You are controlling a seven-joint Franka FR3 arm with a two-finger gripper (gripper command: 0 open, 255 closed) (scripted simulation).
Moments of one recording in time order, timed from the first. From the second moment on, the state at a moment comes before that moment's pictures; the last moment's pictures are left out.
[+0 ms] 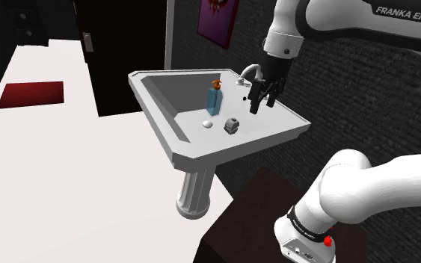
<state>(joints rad) 0.00 -0.76 0.00 -2.37 0.02 1.54 0.16</state>
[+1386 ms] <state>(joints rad) -0.06 -0.16 -0.34 -2.21 0.05 1.88 -0.28</state>
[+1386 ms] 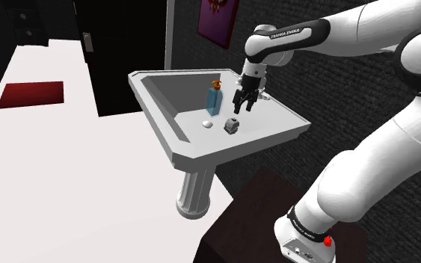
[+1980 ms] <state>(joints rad) -0.13 0.23 -0.40 -1.94 0.22 1.90 -0.51</state>
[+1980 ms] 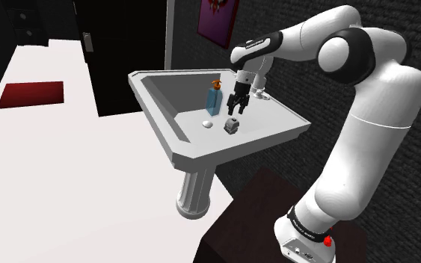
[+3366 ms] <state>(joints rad) -0.18 0.41 -0.39 -1.87 0.31 1.97 -0.60</state>
